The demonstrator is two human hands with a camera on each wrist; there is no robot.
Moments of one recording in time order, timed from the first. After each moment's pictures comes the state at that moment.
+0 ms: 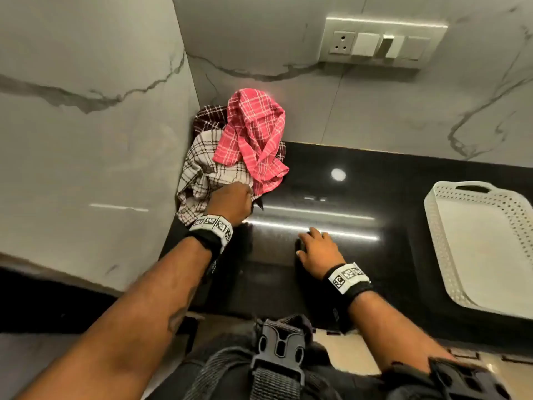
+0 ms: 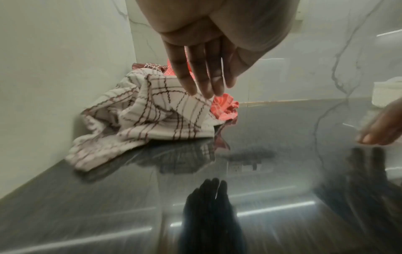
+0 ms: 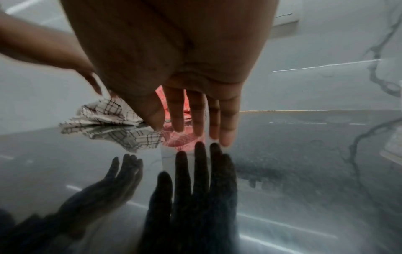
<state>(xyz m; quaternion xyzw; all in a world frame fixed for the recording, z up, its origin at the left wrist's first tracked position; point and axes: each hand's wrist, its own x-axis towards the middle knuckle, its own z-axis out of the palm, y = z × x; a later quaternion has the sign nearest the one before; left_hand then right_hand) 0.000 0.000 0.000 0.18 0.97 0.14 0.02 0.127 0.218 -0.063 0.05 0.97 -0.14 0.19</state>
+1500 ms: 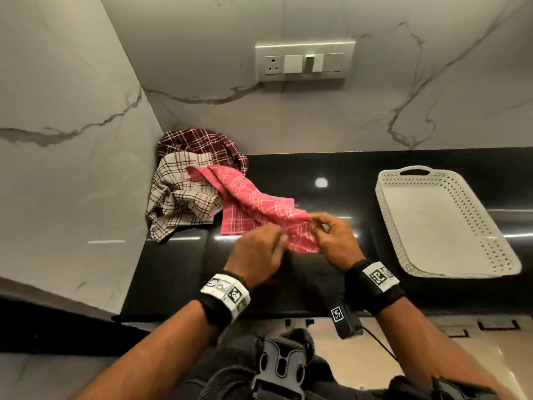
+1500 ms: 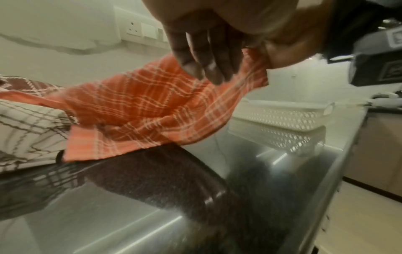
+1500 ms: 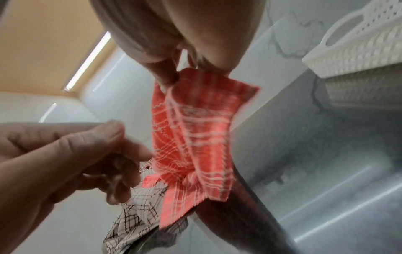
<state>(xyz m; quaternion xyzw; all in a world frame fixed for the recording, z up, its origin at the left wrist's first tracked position) 0.164 0.100 0.026 0.37 0.89 0.27 -0.06 0.211 0.296 0.032 0.09 0.78 -0.60 -0.11</state>
